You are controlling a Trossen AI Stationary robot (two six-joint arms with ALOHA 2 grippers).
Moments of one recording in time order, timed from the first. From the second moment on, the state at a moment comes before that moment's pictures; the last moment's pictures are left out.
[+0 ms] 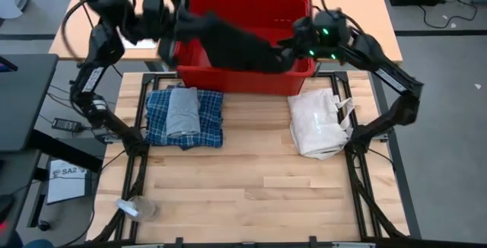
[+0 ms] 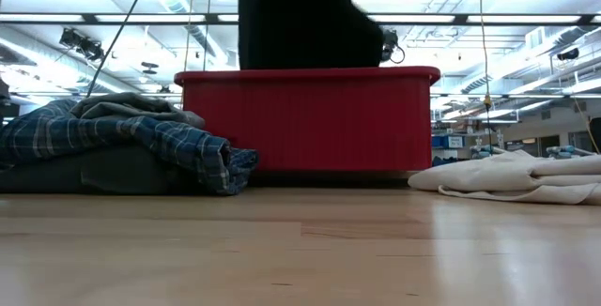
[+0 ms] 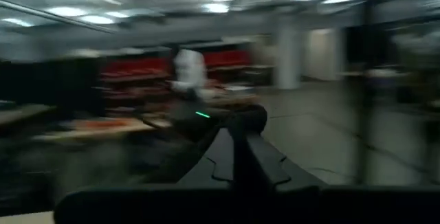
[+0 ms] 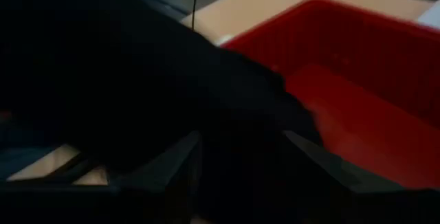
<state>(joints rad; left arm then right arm) 0.50 1.54 2.31 -0.53 0.58 0.00 -0.49 1.48 1.90 -0.83 -0.02 0.27</state>
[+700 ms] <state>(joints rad) -0.18 1.64 2.31 -1.05 -0.02 -0.02 -0.08 1.35 1.90 -1.18 0.16 0.53</state>
